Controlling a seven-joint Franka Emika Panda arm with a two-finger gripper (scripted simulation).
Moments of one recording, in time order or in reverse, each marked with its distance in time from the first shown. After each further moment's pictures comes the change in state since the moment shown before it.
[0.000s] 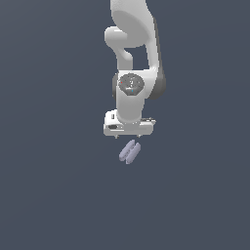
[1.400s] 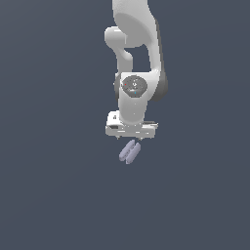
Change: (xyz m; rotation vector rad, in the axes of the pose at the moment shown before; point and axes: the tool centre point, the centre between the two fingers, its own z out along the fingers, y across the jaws) arm 0.008 -0.007 0.003 -0.003 0.016 0.107
